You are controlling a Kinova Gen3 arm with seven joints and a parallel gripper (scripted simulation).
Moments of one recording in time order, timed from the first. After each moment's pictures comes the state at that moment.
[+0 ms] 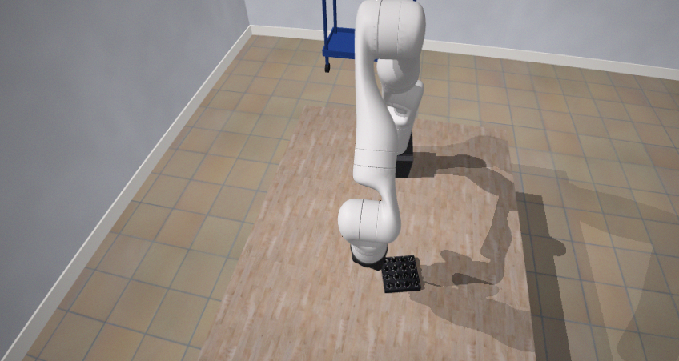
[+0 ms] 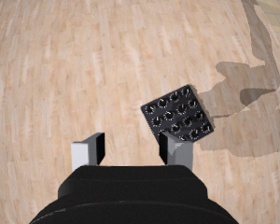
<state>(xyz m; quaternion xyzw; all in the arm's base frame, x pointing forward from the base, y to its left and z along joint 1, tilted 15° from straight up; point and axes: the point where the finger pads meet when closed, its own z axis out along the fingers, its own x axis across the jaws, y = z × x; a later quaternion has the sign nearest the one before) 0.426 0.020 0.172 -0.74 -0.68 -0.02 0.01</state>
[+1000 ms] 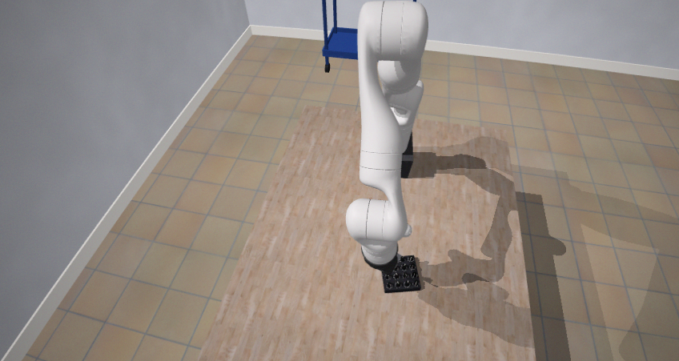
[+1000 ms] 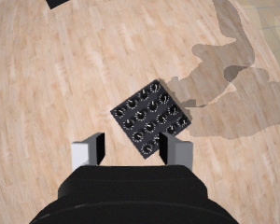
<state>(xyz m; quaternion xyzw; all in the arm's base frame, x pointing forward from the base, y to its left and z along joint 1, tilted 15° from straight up) 0.424 0.059 0.160 -0.79 -0.61 -0.05 0.03</state>
